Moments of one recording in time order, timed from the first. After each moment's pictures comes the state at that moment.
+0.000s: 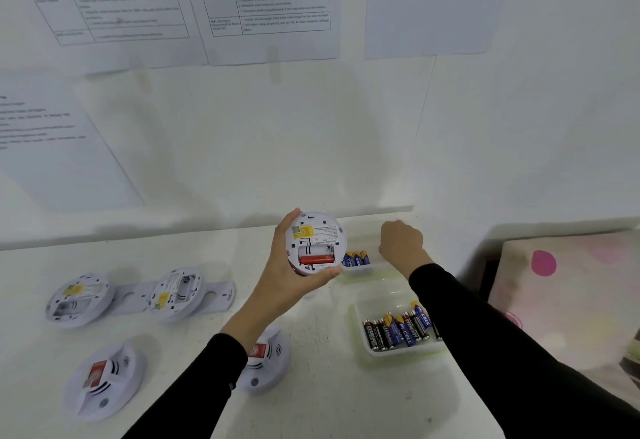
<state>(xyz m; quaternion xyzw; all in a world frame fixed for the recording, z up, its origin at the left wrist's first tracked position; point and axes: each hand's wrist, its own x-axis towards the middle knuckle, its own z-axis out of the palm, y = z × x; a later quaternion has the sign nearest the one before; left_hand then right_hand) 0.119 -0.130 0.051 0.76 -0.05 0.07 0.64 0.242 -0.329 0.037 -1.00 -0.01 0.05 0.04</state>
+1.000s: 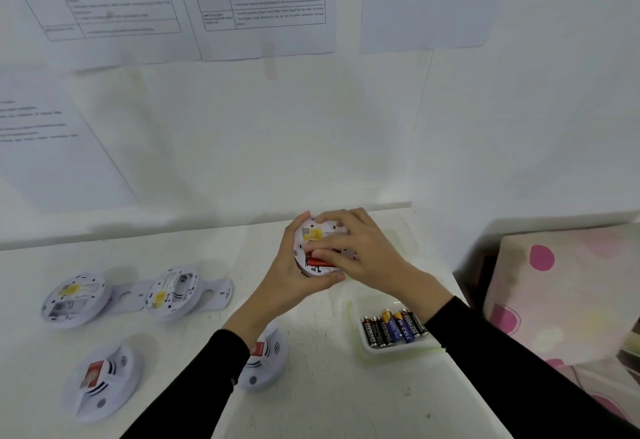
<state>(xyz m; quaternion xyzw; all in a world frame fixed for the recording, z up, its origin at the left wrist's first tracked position) 0.122 -0.138 0.052 0.76 -0.09 0.02 0.65 0.178 -0.300 0.066 -0.84 -0.41 -0.16 0.33</state>
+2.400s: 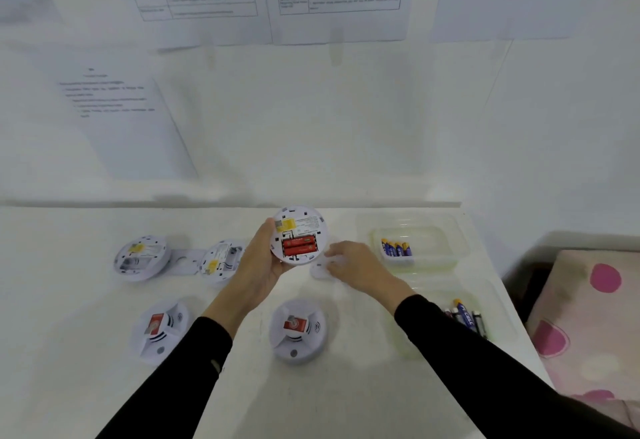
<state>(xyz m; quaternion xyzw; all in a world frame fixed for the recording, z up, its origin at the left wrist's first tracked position) 0.102 -0.048 0.047 0.52 0.15 0.03 0.84 0.181 -0.220 0.002 -0.90 -0.22 0.15 0.34</state>
